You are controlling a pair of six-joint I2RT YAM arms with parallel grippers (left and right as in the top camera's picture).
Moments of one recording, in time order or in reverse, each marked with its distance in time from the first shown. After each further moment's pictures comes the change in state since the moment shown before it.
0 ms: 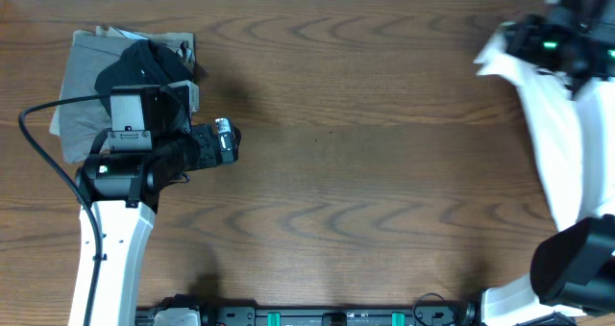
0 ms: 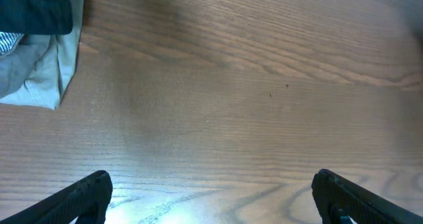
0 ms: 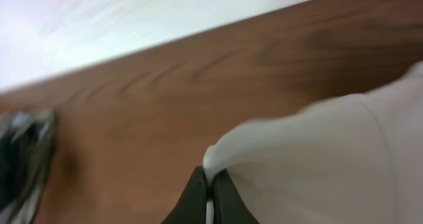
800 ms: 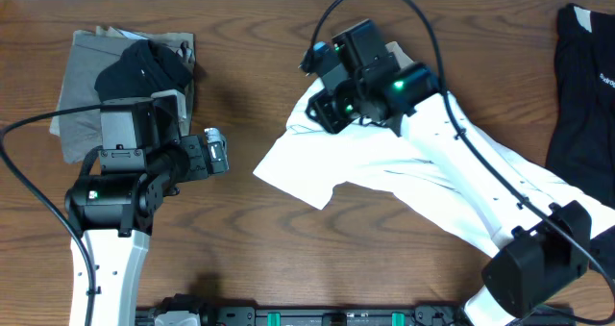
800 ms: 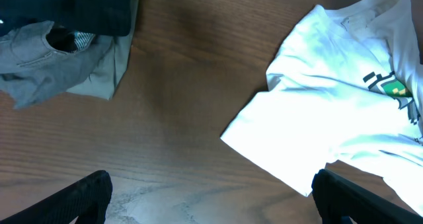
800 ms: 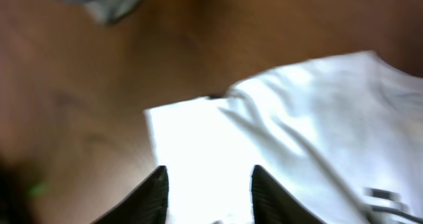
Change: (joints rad) left arm 0.000 -0.094 0.000 -0.061 -0.135 0.008; right arm 0.694 0.064 0.000 -0.138 0.174 -0.235
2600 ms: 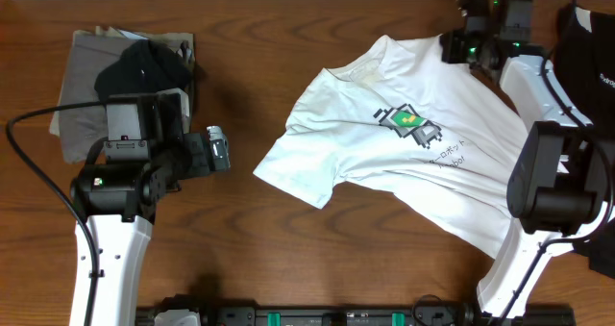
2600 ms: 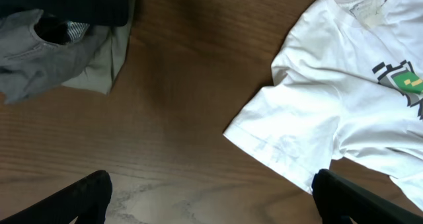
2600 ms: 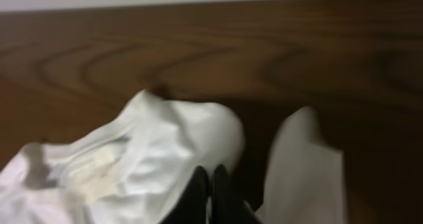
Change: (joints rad) left arm 0.000 0.049 0.000 0.001 0.000 0.000; right arm -0.638 0.346 0.001 0.541 -0.116 0.048
